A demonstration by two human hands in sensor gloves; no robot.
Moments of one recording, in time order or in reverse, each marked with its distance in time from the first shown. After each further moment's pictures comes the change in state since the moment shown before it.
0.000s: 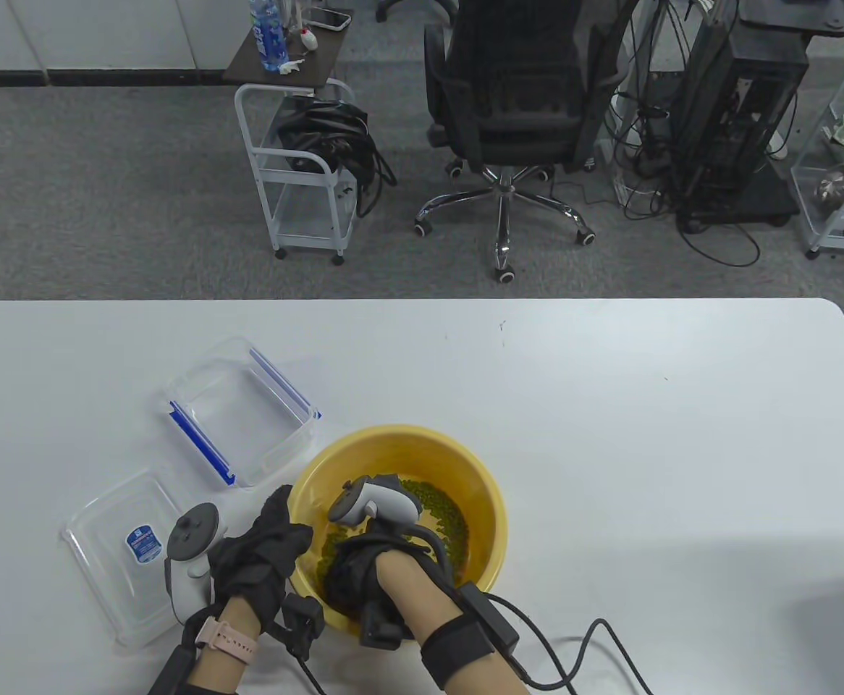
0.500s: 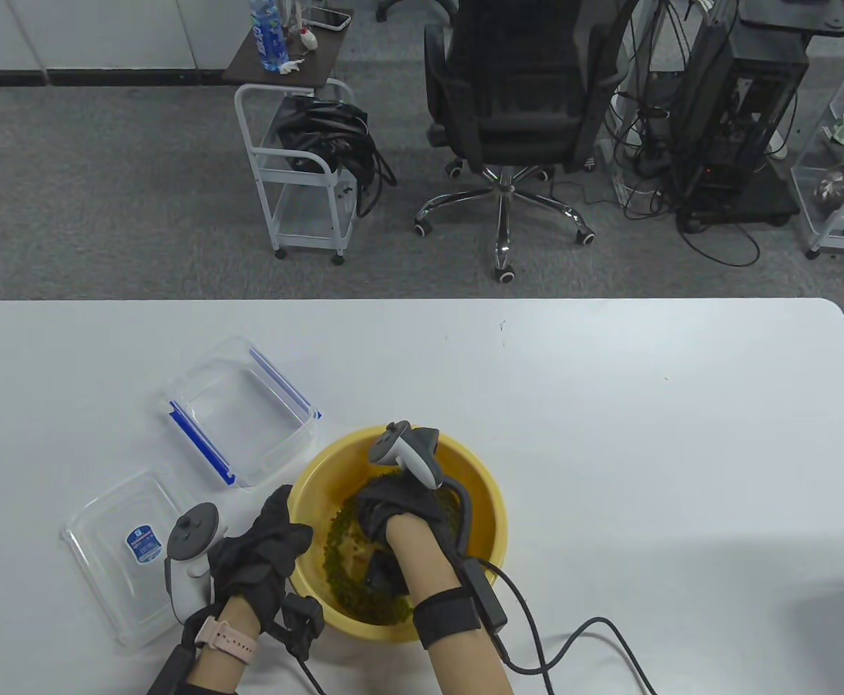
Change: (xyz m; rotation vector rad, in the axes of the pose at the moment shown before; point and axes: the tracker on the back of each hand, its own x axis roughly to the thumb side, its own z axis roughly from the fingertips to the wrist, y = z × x) left_hand 0.000 0.000 0.000 0.000 0.000 0.000; right_hand -0.043 -0.067 0.005 -0.459 0.216 -0.140
